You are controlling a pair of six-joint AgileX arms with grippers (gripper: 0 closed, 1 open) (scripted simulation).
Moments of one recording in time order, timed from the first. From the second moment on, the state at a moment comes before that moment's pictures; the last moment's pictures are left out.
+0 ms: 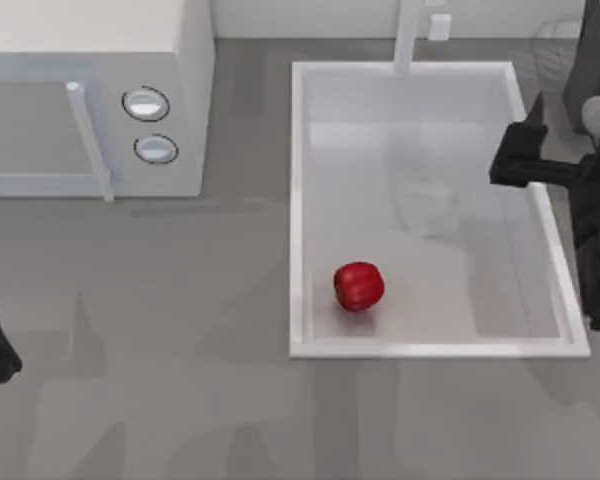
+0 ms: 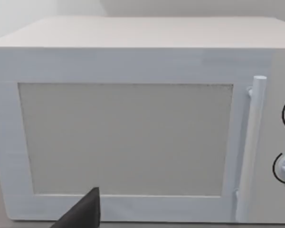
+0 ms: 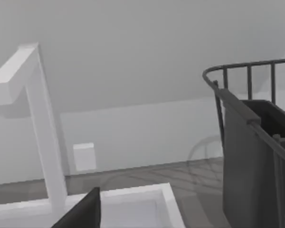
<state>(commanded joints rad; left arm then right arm) 0.00 0.00 0.00 0.00 0.00 0.00 0.44 1.66 0.47 1.17 0.59 0.09</state>
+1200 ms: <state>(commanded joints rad) 0.00 0.00 0.00 0.00 0.00 0.00 0.00 0.00 0.00 0.00 0.00 0.00</state>
